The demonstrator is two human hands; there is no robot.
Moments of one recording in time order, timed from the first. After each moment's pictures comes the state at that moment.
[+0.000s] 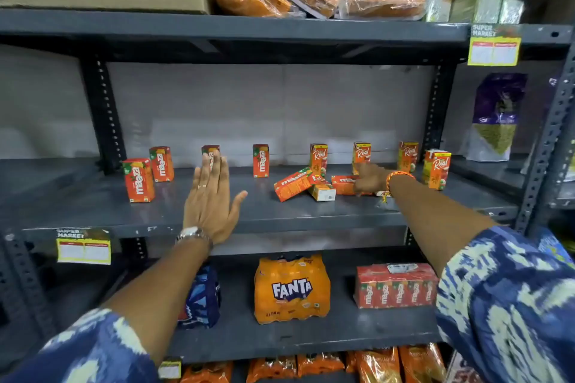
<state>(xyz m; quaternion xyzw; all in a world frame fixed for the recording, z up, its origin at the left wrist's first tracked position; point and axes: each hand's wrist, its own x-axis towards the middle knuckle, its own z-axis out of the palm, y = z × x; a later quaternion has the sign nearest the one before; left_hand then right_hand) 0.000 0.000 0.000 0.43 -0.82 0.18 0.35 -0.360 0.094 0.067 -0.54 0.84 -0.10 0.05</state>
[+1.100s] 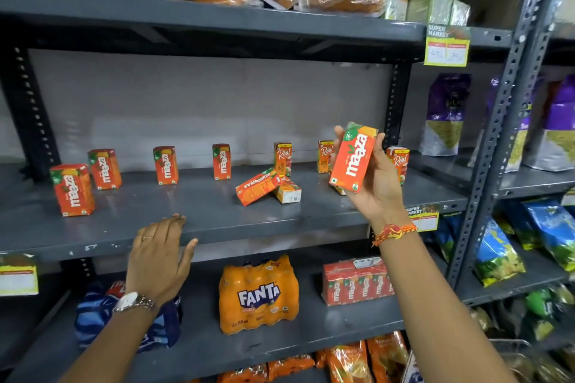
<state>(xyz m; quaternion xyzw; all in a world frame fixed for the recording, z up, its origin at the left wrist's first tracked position) 0.020 0.006 -0.073 0.41 -0.83 0.14 0.34 -0.288 0.207 0.078 -0.33 0.18 -0.83 0.41</state>
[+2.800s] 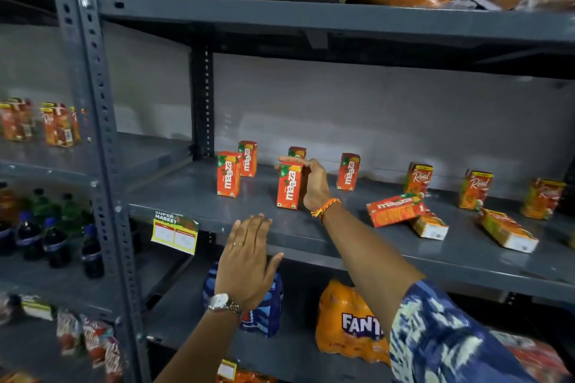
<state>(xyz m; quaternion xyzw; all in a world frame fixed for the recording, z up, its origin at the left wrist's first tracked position) 0.091 -0.005 -0.089 0.50 -0.80 0.14 0.31 -0.073 -0.096 0.037 -0.45 0.41 -0.63 0.49</state>
